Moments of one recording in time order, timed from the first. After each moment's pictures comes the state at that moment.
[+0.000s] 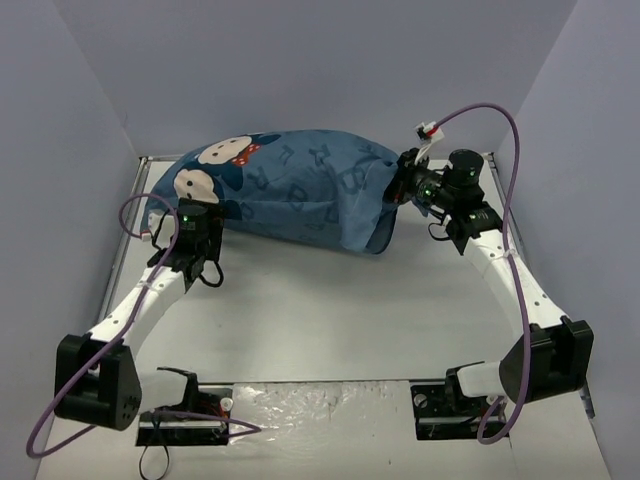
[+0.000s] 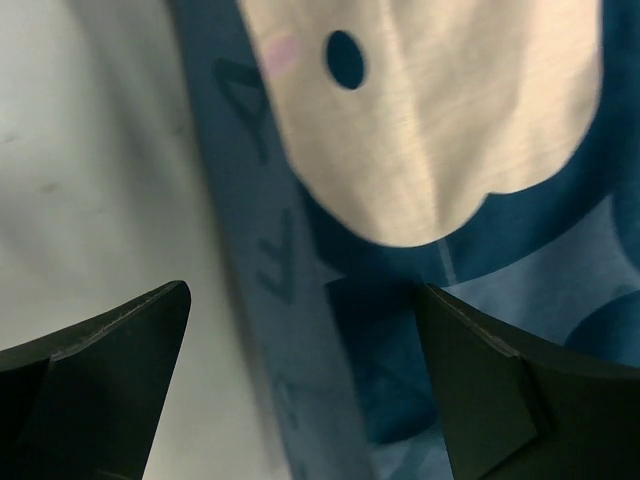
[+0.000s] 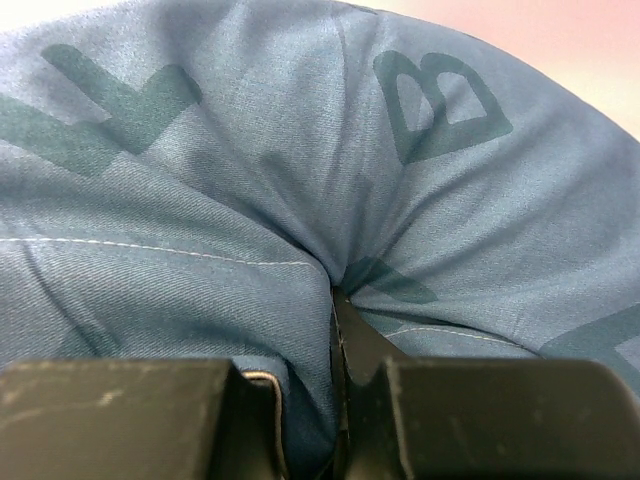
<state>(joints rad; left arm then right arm) -0.19 1.20 0.82 -0.22 -0.29 -1.46 0.21 1.34 1.17 0.05 -0.67 0.32</state>
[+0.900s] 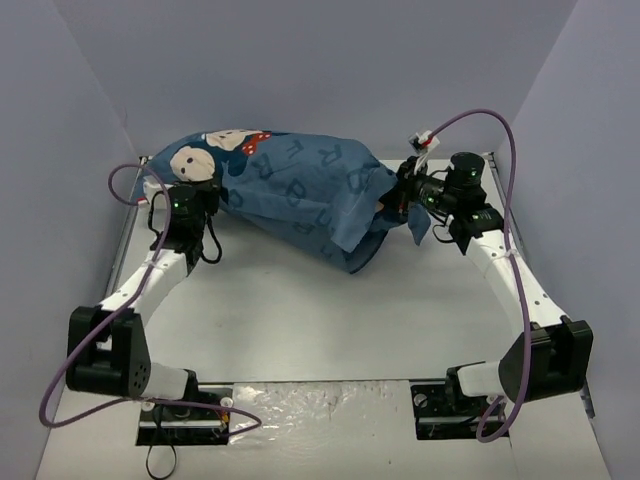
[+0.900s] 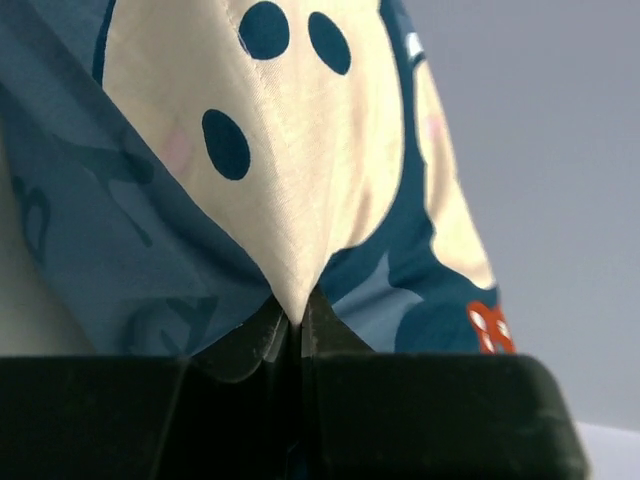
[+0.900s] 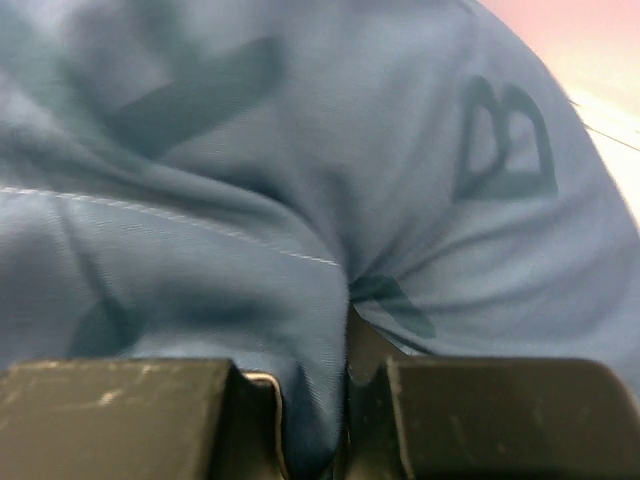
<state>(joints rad) -0.13 1.41 0.89 0.31 -0.21 -1.38 0.19 1.34 1.15 -0.01 -0.78 0.18</state>
